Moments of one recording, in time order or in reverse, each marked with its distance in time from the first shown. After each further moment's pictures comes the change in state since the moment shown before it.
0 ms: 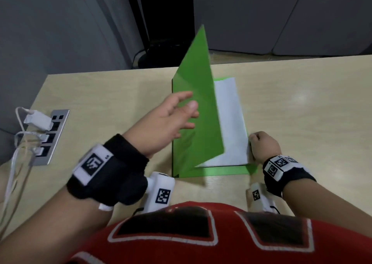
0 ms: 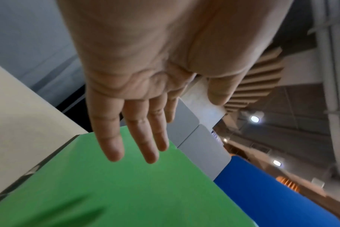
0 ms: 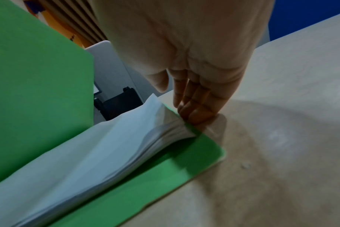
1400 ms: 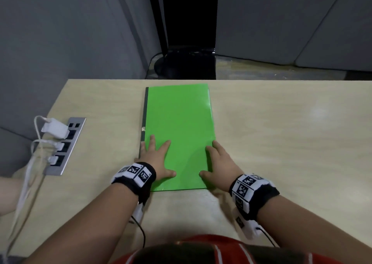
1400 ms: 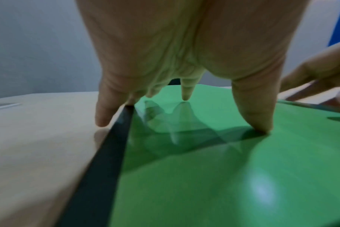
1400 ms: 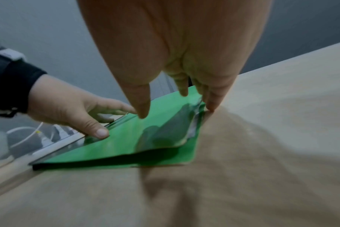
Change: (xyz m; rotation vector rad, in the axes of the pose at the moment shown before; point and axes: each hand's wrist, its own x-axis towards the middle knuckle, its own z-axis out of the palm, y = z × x) left_hand 0.090 -0.186 -0.055 0.900 0.022 -0.463; right_hand -0.033 -0.113 0.079 -0.302 -0.400 -0.548
